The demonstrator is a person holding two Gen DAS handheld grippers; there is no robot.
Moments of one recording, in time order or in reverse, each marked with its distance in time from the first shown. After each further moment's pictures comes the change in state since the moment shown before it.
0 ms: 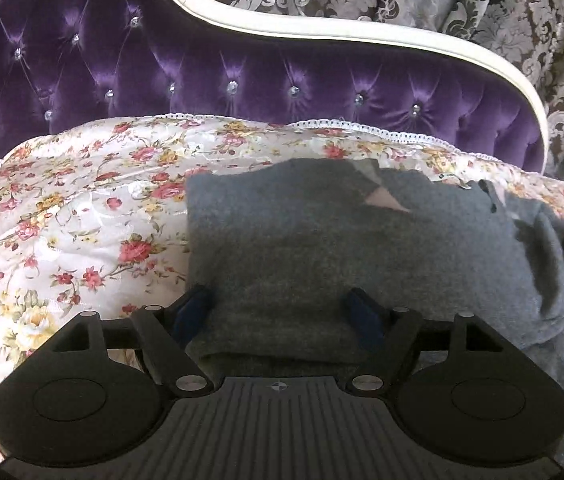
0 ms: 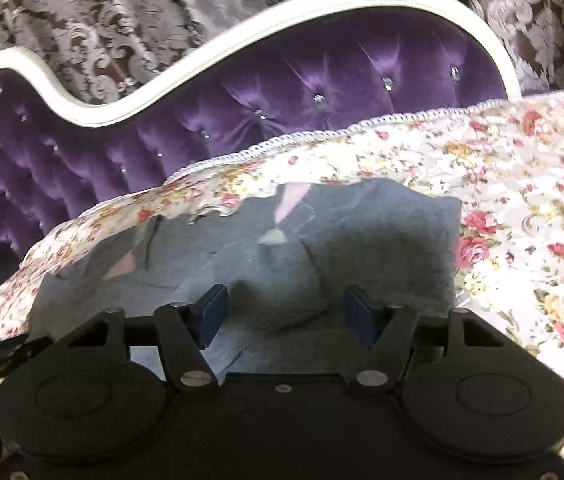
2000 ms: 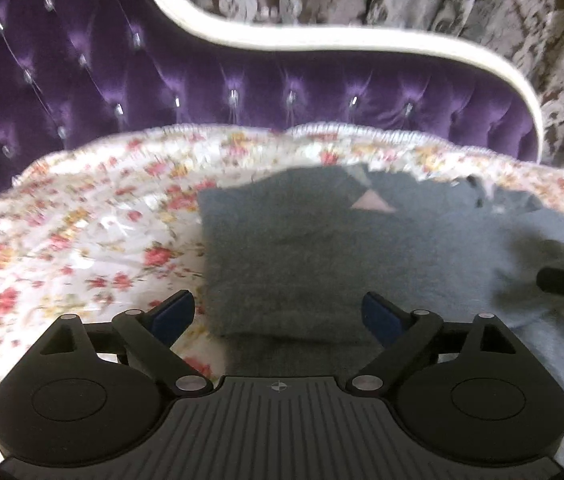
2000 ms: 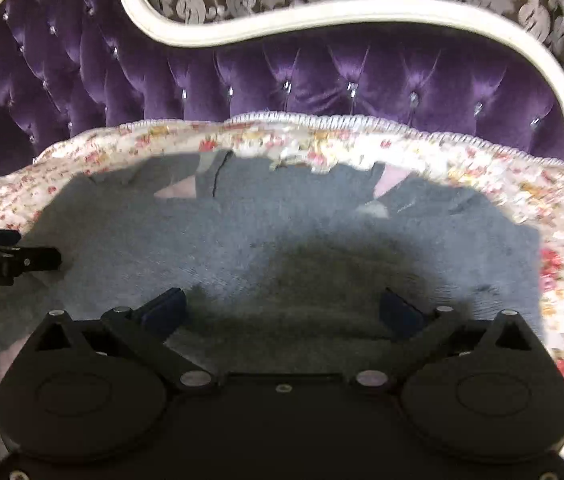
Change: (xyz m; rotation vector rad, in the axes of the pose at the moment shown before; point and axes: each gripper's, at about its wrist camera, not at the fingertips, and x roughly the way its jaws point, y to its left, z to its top) left arm -0.048 -0.008 -0.001 0.049 -0.006 0.031; right arm -0.007 0.086 -0.034 -0.347 0.013 -0.026
